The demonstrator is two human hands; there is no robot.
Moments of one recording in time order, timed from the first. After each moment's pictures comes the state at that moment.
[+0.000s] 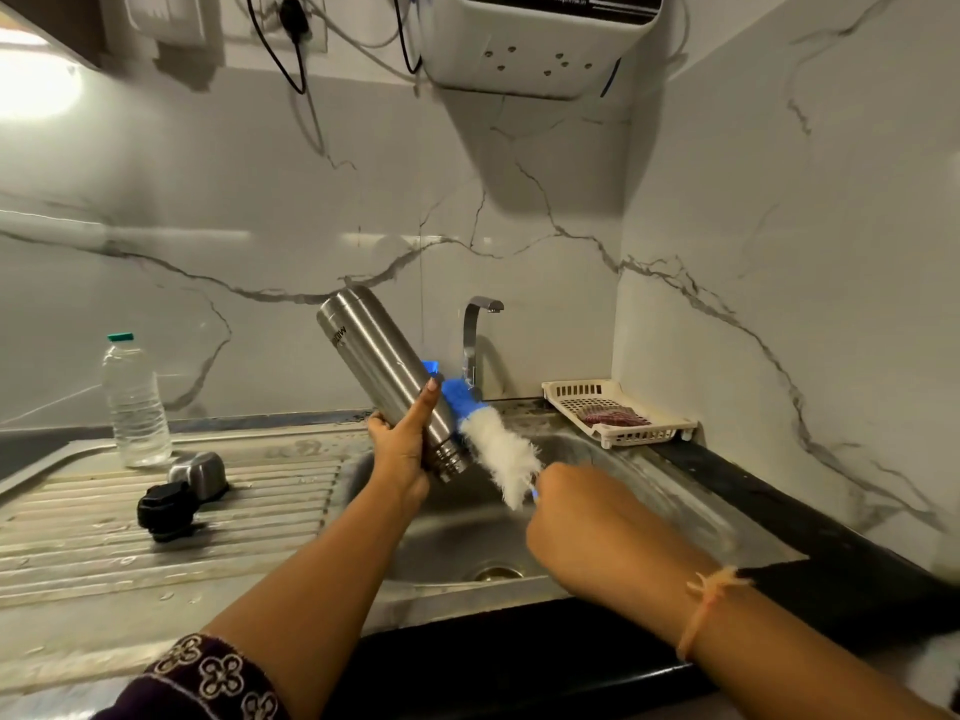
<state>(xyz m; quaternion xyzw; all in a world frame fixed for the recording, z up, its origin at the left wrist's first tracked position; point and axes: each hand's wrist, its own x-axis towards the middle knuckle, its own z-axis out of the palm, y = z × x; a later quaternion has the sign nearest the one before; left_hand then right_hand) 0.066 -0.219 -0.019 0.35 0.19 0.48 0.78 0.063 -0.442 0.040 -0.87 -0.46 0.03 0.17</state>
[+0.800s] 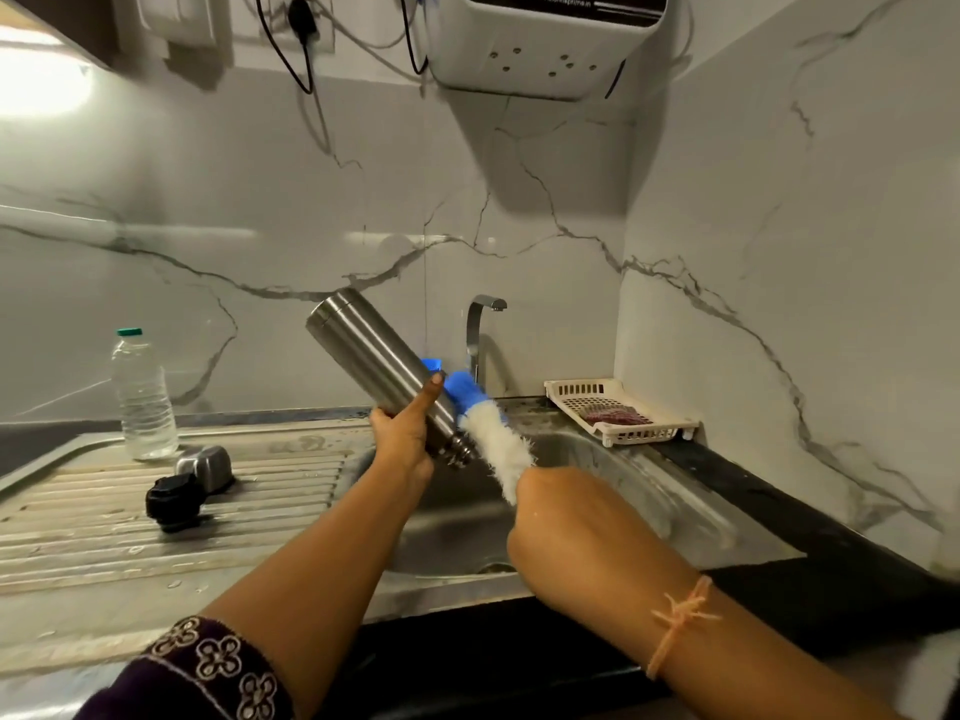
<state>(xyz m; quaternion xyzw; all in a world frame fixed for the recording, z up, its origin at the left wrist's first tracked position) 0.066 -0.222 -0.005 0.34 0.23 0.50 0.76 0.056 -0.437 0.027 -0.86 -0.48 -0.06 0.15</state>
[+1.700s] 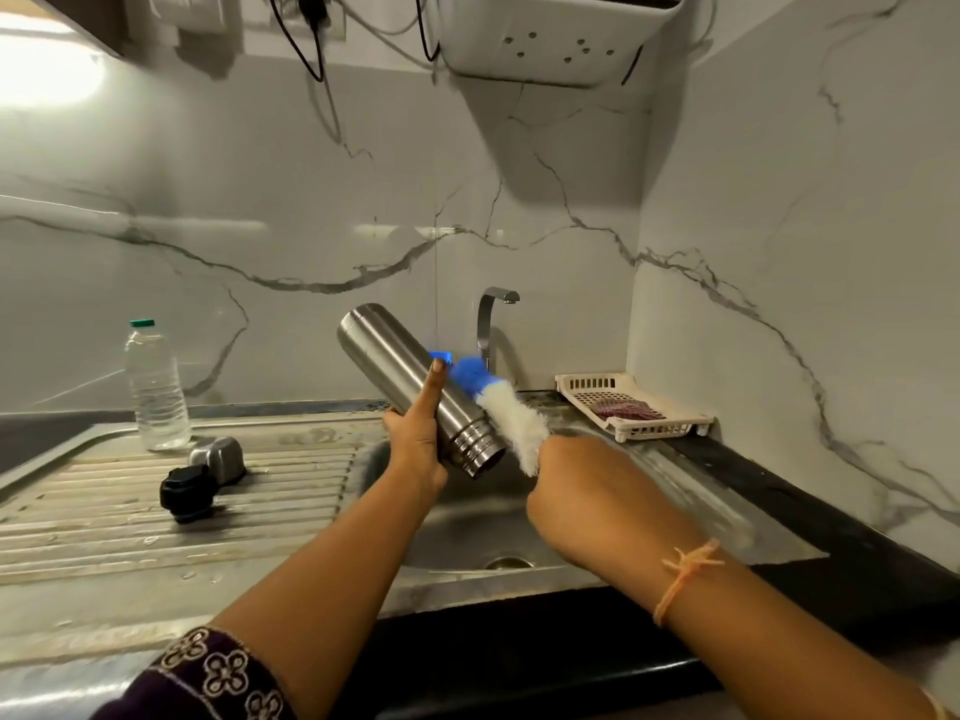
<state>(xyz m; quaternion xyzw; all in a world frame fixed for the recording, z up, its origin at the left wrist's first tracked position) 0.055 -0.235 -0.009 0.34 0.20 0.48 0.78 0.059 -0.431 0.042 -0.85 -0.49 -0.07 0.17</state>
